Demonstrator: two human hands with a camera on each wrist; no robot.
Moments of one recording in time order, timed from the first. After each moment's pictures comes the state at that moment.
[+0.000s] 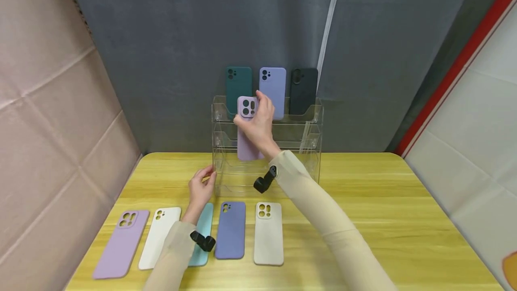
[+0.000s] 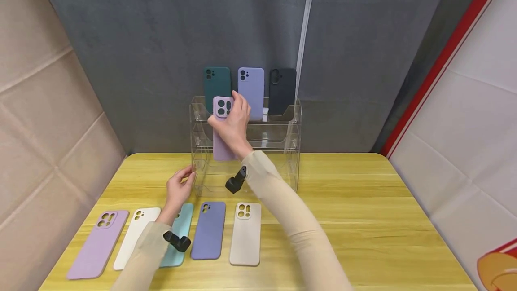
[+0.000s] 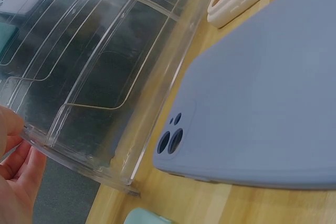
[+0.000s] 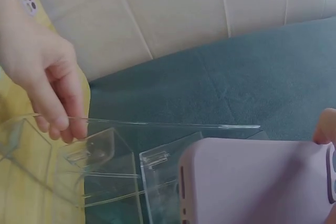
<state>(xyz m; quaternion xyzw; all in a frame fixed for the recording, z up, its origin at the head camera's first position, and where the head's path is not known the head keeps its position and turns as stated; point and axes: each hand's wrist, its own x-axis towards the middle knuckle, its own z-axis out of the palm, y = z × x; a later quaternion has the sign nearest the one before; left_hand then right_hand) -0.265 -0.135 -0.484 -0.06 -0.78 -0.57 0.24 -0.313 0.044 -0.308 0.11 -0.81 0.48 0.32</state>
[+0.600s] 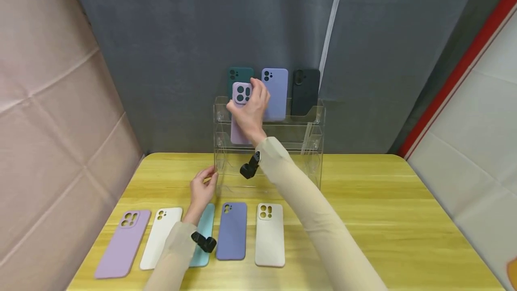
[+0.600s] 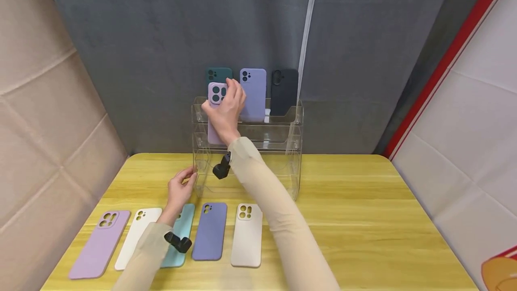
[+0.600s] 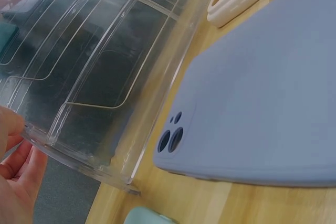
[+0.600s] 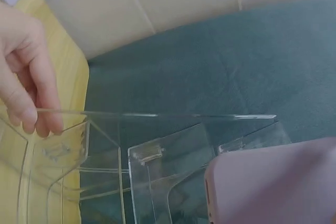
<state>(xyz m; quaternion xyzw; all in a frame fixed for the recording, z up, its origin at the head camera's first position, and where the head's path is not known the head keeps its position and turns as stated) -0.261 -0.135 -0.483 -0.05 -0.78 -0.58 0.24 -0.343 0.016 -0.296 0.09 -0.78 0.46 0.42</state>
